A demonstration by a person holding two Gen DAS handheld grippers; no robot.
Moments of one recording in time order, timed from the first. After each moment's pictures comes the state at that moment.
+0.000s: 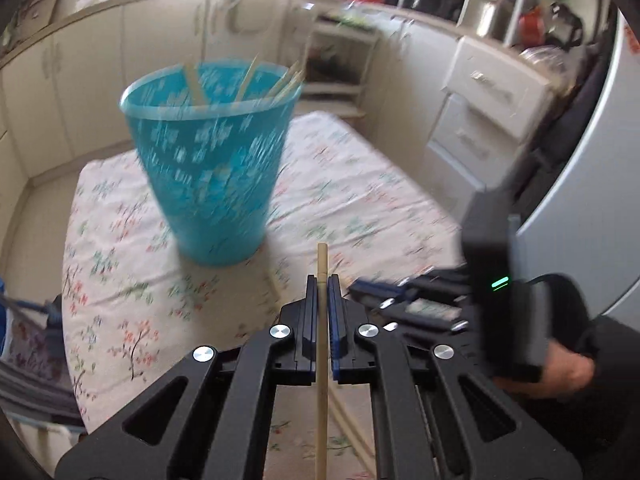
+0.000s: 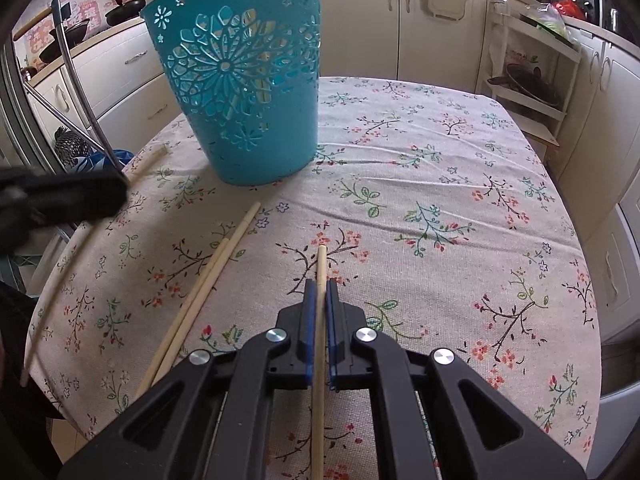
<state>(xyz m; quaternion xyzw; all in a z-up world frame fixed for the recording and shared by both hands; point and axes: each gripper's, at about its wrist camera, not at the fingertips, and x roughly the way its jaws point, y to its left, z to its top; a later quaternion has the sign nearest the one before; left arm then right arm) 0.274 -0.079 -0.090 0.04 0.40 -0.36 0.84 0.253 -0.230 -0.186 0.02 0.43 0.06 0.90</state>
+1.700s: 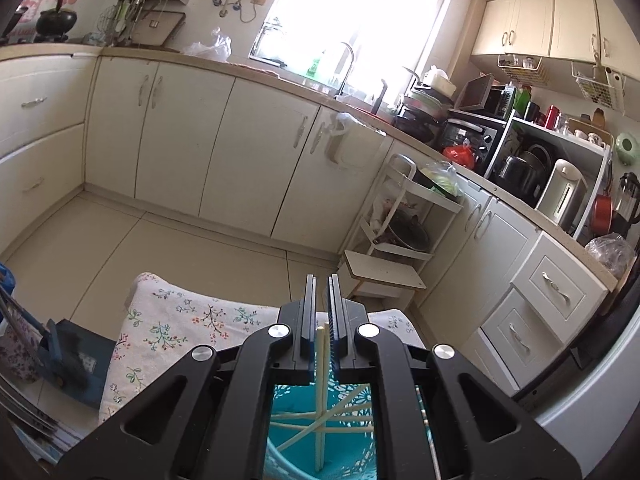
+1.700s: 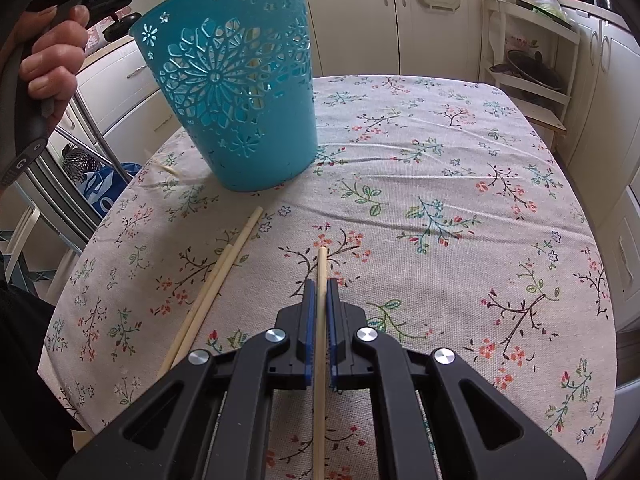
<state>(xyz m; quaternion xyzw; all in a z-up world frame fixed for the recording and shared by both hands) 0.428 -0.037 -0.013 -0.14 0.26 -0.22 0.93 0.252 -0.236 -0.188 0.06 0.43 0.07 0.90</state>
